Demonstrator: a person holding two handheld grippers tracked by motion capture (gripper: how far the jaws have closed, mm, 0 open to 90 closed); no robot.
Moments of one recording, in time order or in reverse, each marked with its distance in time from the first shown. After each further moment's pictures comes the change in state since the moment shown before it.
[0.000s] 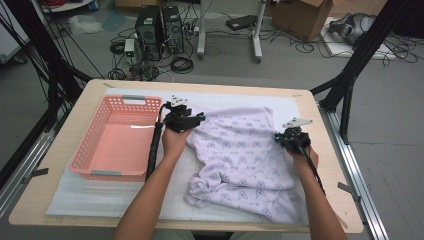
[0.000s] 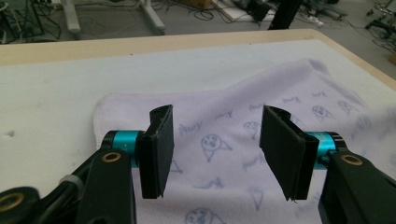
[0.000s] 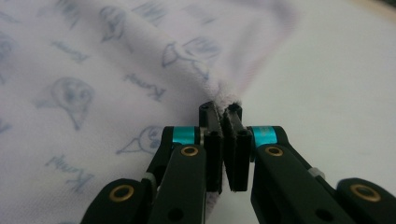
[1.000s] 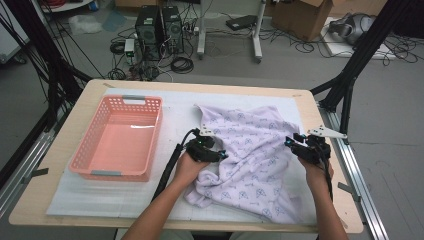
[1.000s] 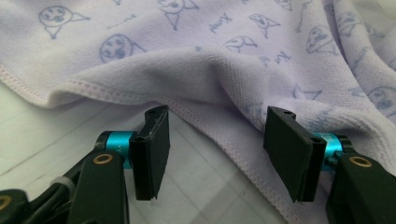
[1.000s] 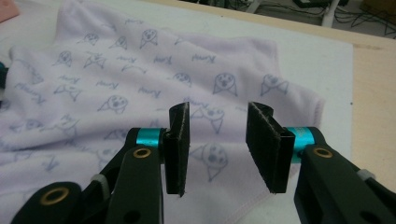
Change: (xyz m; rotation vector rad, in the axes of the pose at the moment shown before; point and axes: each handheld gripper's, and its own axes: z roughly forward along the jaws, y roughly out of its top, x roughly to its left) left arm -0.074 -0.061 0.010 0.254 -0.213 0.219; right arm 0.004 -0.024 -0.069 -0.197 0.055 0.194
